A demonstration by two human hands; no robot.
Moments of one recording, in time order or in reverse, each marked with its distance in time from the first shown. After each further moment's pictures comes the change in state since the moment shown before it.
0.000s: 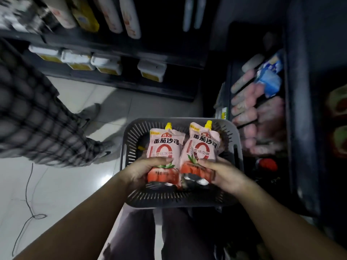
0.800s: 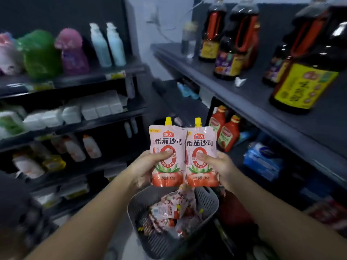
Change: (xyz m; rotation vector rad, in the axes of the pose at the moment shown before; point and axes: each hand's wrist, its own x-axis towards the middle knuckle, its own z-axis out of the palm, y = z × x) left_hand -0.218 0.120 0.094 0.518 -0.484 0.445; right_hand -0.244 -0.022 0.131 0.092 0.335 -0.878
